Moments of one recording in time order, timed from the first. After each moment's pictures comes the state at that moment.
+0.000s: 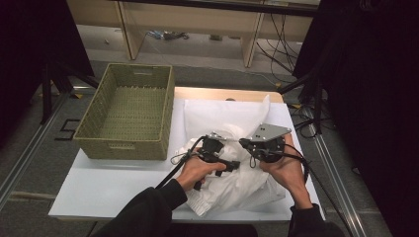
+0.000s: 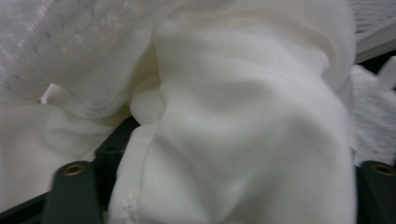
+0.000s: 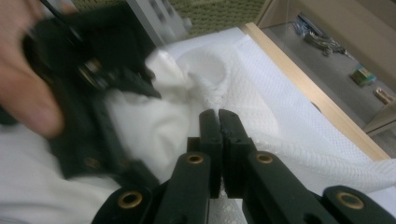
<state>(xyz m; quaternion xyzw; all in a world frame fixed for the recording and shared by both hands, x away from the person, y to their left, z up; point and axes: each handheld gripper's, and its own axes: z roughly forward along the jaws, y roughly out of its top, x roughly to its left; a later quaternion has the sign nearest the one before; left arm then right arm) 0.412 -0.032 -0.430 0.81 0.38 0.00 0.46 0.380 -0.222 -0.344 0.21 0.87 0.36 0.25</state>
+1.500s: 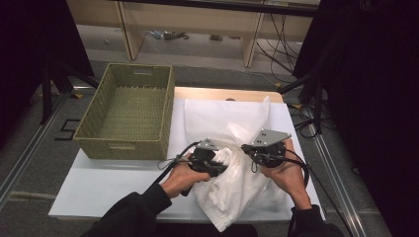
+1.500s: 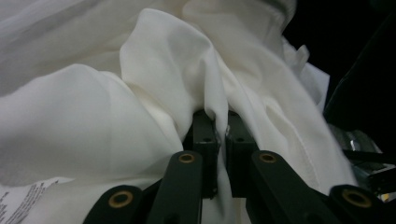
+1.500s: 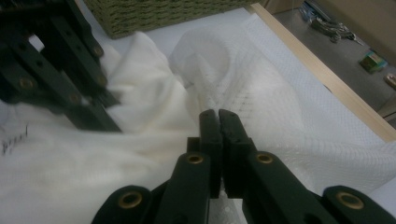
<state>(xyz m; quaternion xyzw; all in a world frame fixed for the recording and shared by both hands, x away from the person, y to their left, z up) 0.388 -0.024 -0.428 0.82 0.30 -0.03 0.49 0.377 -0.228 -0.361 0.23 0.88 0.34 0.24</state>
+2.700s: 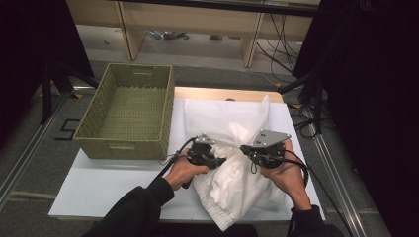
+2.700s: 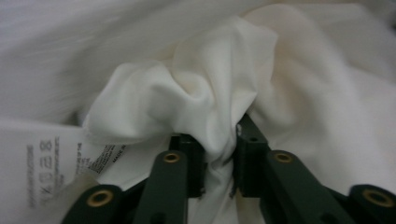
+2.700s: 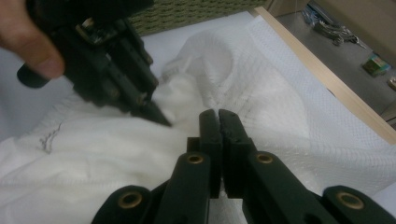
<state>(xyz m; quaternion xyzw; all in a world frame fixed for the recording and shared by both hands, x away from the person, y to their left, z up) 0.413 -0.020 -0.452 0.81 0.32 0.00 0.49 0.375 -0.227 -0.360 0.22 0.88 0.35 0.24</state>
